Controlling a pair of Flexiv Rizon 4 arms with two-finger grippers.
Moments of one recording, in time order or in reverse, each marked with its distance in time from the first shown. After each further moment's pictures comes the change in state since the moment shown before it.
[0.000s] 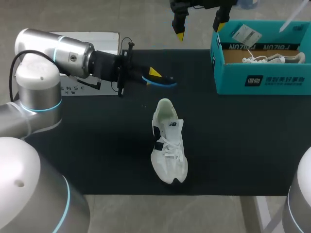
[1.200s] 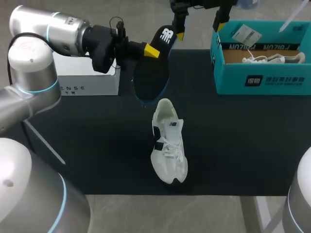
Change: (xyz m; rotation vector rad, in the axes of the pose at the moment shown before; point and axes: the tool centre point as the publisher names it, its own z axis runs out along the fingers) left arm -0.062 -0.041 -0.017 0.079 -0.034 0.852; right arm 0.000 0.000 0.000 0.000 0.000 0.000
